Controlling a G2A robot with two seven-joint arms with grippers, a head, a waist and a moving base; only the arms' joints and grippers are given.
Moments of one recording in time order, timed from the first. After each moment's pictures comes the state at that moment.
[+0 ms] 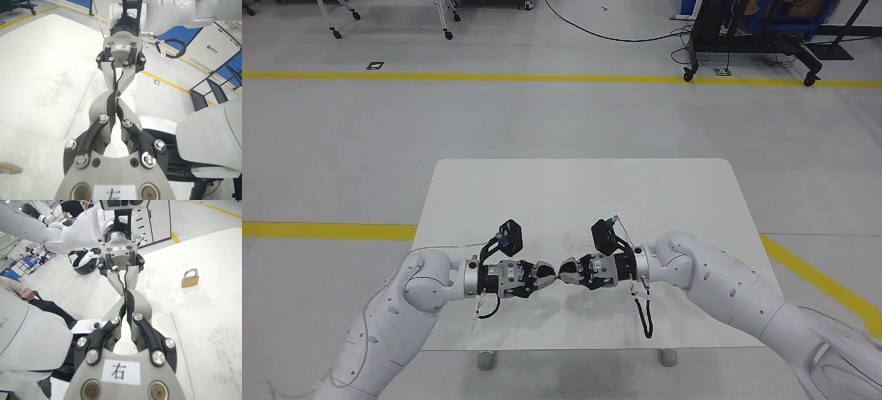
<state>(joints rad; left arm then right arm) 1.20 -1.03 -1.06 -1.48 0.42 -1.01 -0.67 -0.81 -0.99 0.42 -1.26 -0.43 -1.01 0.12</state>
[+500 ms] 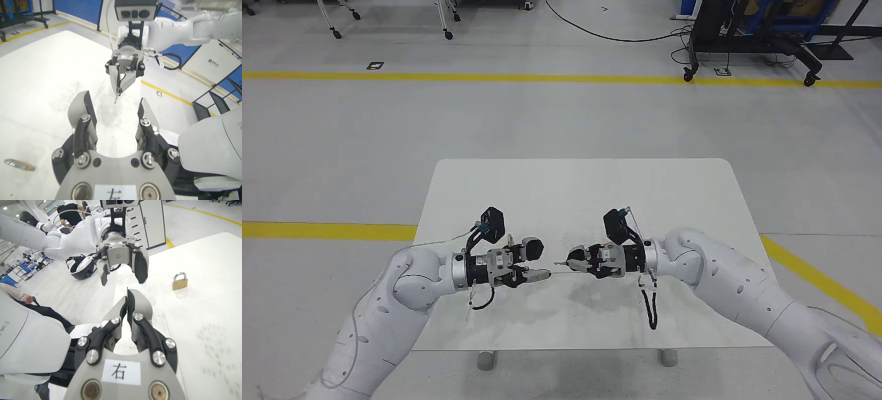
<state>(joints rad) 1.22 -1.01 -1.14 -1.48 0.43 -0.99 -0.52 -0.82 -0.95 0.48 -1.23 -0.44 -1.01 0.05</state>
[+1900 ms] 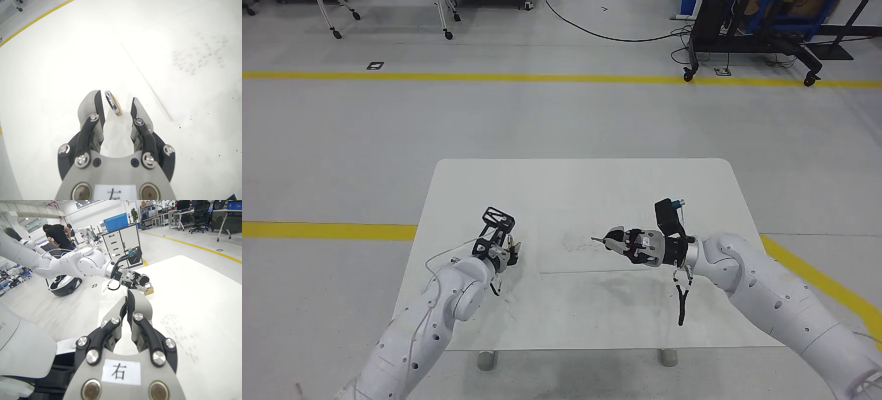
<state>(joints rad) 1.25 -1.10 -0.99 -1.55 1.15 0.01 -0.58 -0.98 -0.83 0.70 -1.31 -0.58 -1.01 -0.12</state>
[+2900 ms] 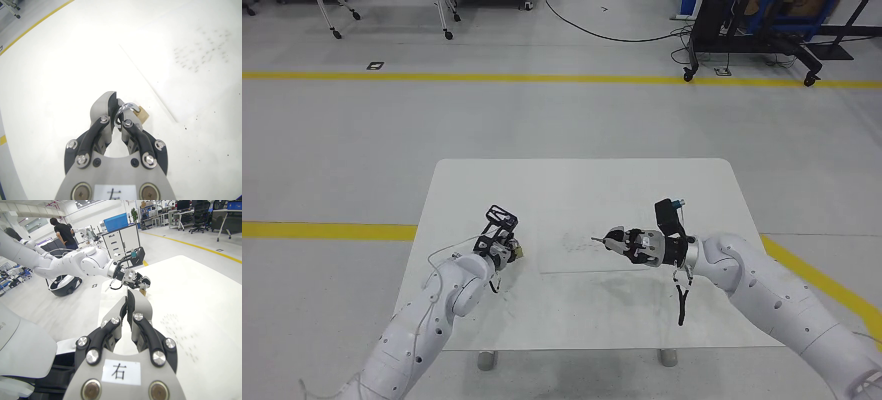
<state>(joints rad) 1.23 -1.12 -1.02 -1.51 1.19 -0.08 -0.59 -0.98 -0.83 0.70 -1.31 -0.58 -1.01 -0.12</state>
